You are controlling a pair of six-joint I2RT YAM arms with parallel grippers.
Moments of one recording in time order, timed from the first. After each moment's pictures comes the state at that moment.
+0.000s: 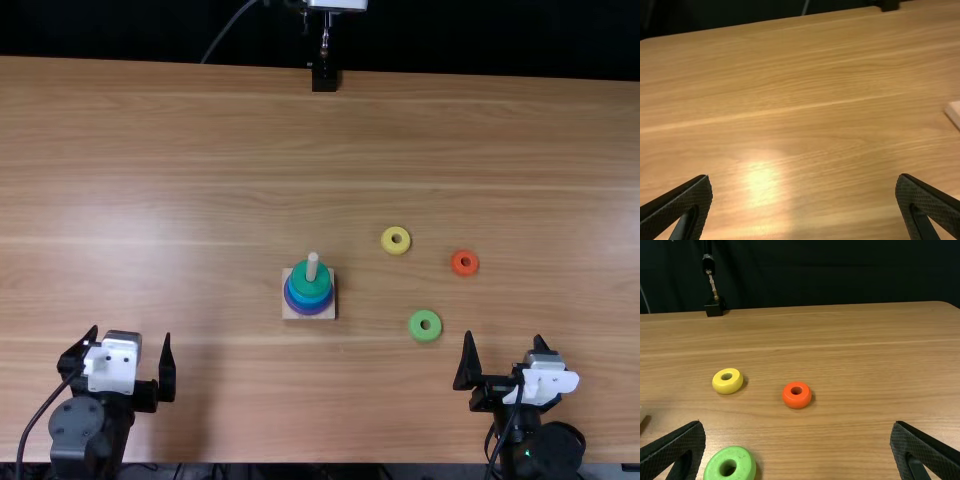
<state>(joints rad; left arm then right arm) -0.05 0.21 0.17 -0.32 -0.02 0.06 -0.03 0.01 0.08 -0.26 0.00 0.00</state>
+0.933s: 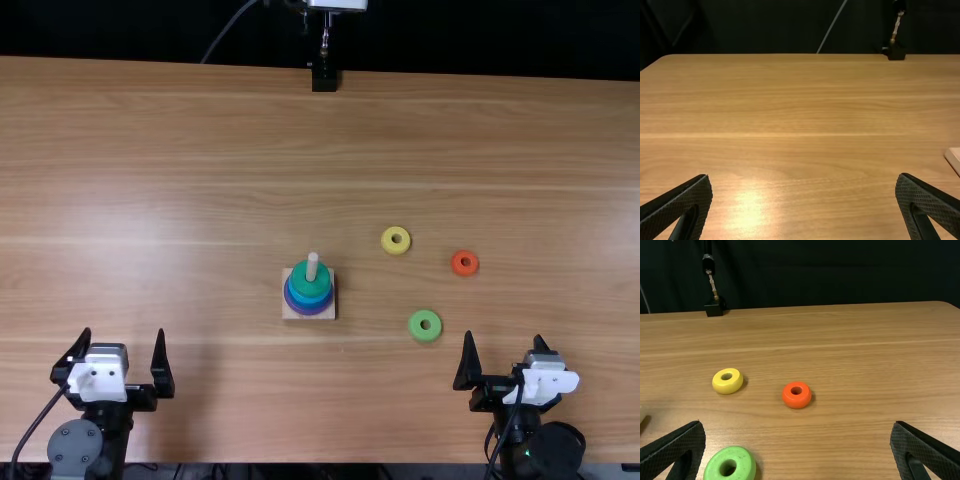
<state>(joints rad) -0.05 0.01 0.09 -0.31 -0.04 -0.04 -0.03 0.01 0.08 -0.26 0.00 0.00</state>
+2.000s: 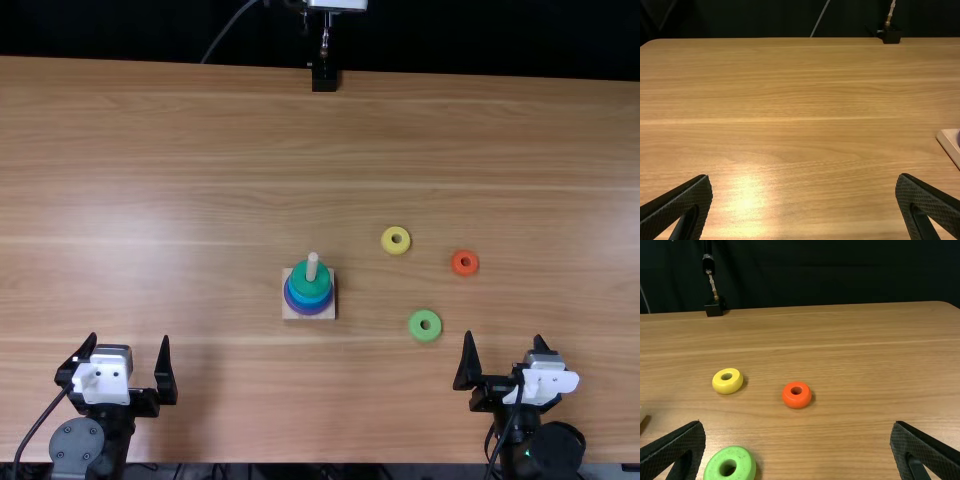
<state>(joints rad) -0.06 0.01 0.10 -0.37 -0.03 -0.04 -0.03 0.01 0.08 -0.26 0.00 0.00</state>
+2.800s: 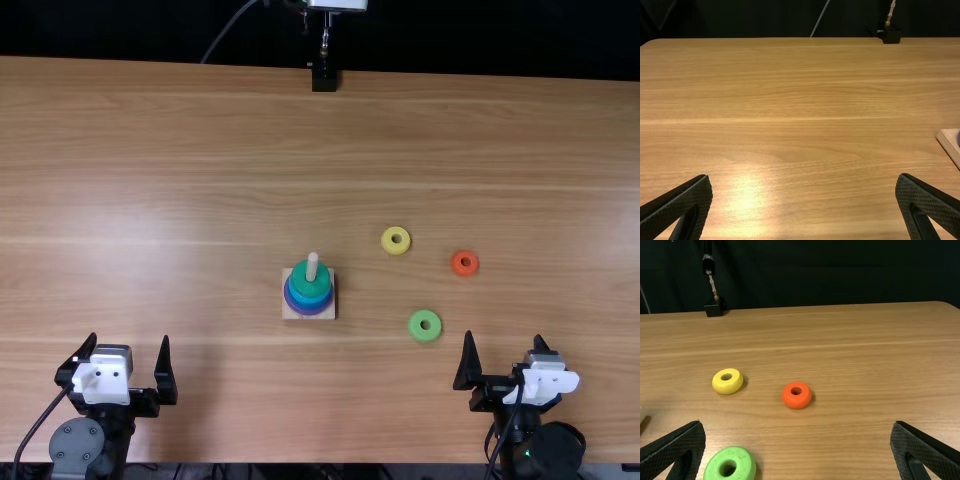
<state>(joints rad) -0.06 0.01 0.10 -0.37 -0.03 -0.04 -0.03 0.01 0.08 -0.25 0.00 0.00</state>
